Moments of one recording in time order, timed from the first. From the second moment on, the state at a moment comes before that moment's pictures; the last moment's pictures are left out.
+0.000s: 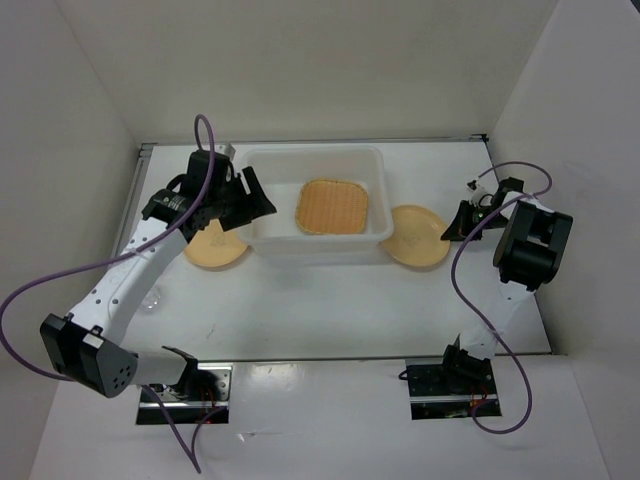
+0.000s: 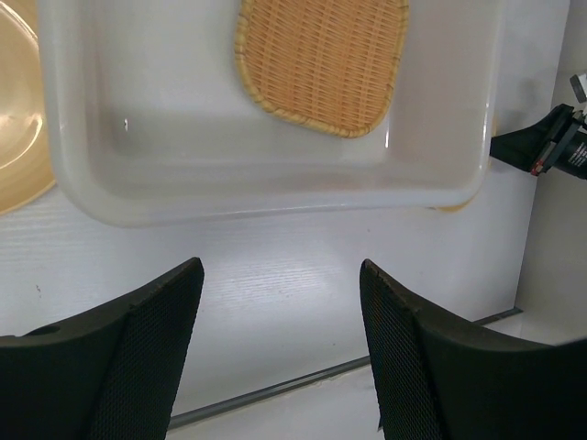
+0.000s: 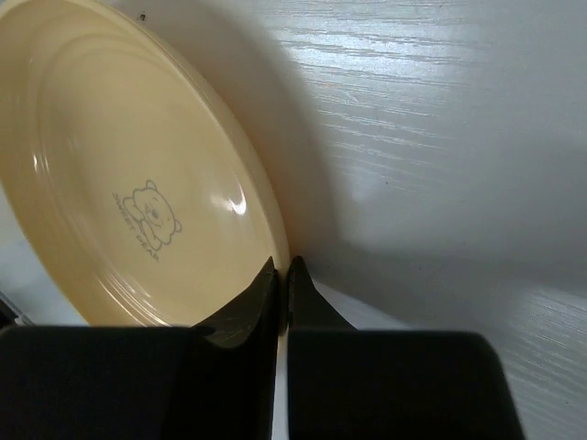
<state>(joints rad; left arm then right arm) -0.37 1.32 1.36 -0.76 0.09 -0.70 -0.41 2.07 1.35 -0.64 -0.67 -0.23</state>
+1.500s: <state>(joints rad) -0.30 1.08 1.17 -0.73 0.07 -0.77 0.13 2.35 2.44 -1.03 -0.65 -0.27</state>
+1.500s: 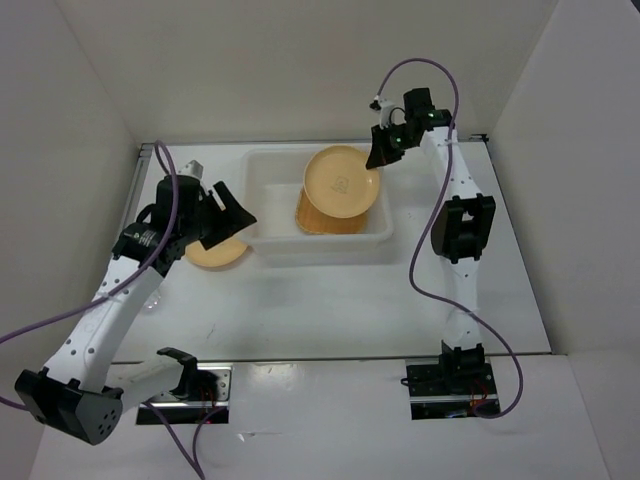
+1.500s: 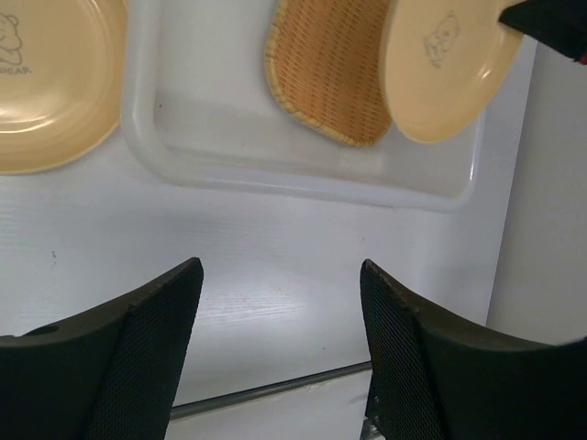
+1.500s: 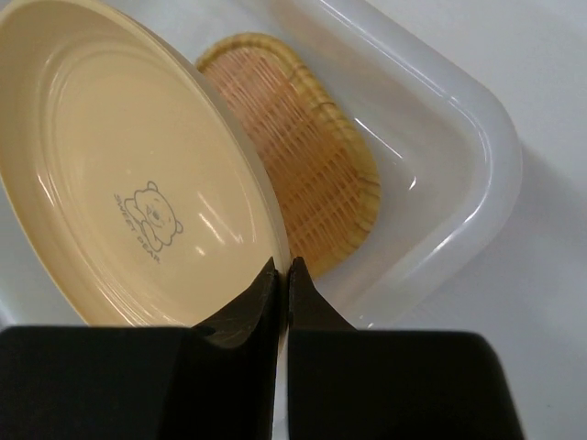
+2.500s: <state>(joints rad) -0.17 1.03 0.89 -0.73 -0.04 -0.98 0.15 2.56 2.96 -1.19 -0.47 -0.32</state>
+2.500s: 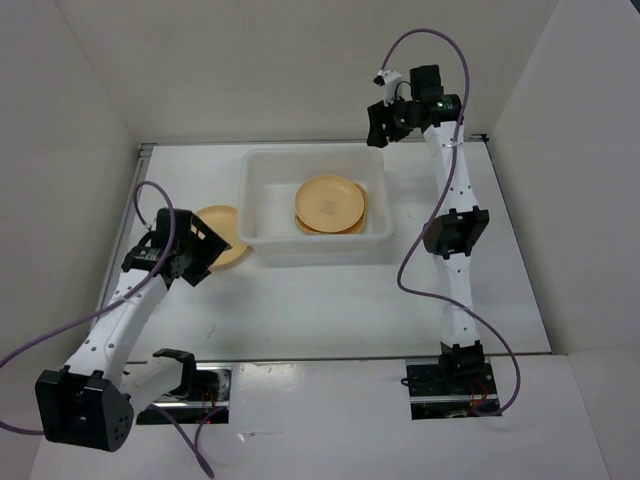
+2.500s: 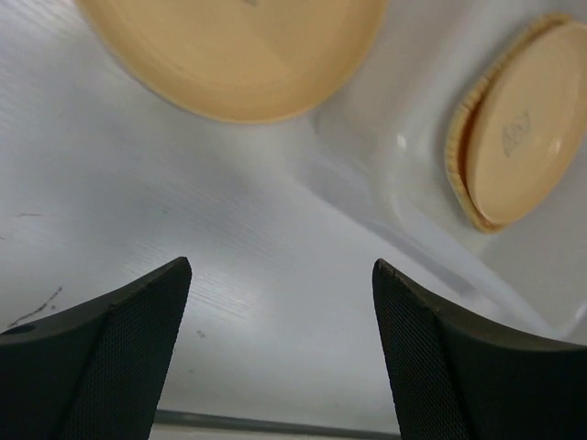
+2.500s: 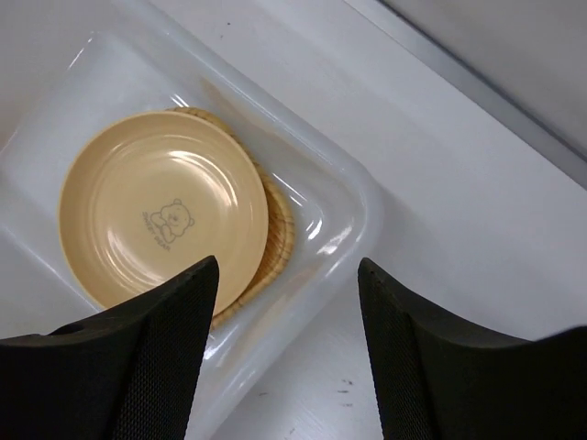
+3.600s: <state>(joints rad) 0.15 1.49 0.70 -0.19 0.13 -0.97 0.07 2.31 2.84 -1.29 -0.43 -0.37</state>
